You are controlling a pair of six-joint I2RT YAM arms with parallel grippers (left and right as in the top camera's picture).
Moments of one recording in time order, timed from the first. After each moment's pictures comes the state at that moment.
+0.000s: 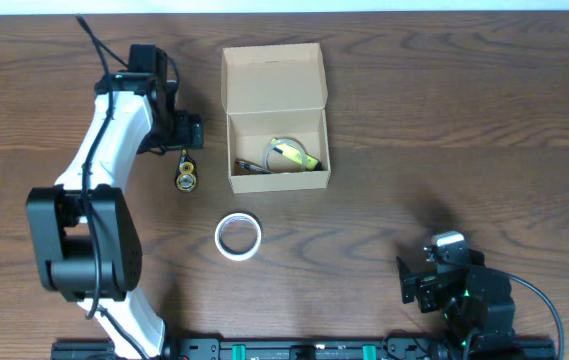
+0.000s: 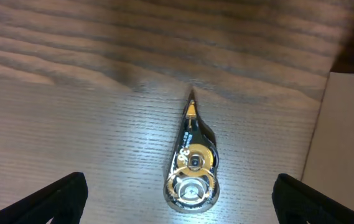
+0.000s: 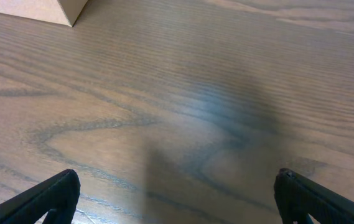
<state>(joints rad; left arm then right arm) -0.02 1.93 1.48 -0.97 0.00 -0.10 0.13 0.01 0.21 -0.87 -0.06 -0.10</state>
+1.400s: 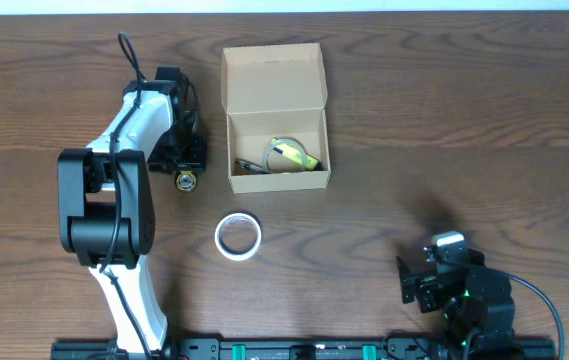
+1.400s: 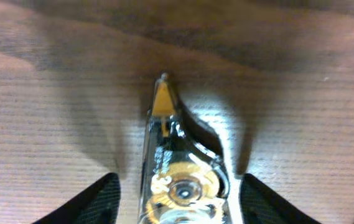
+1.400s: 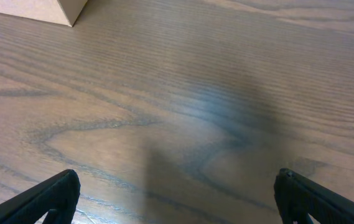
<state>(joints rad) -0.06 2.11 1.48 -1.02 0.01 -0.04 0.13 0.01 0.21 -0.87 -0.06 -0.10</state>
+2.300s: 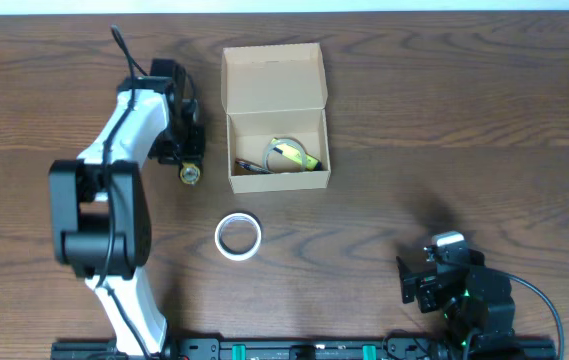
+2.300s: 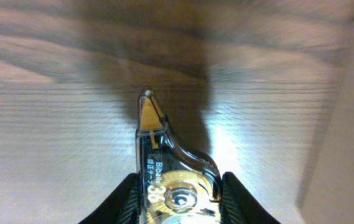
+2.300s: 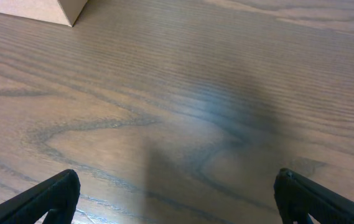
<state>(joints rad) -0.06 2.00 1.49 -1.00 0.07 -0.04 0.13 0.01 0.21 -0.87 -0.06 -0.10</state>
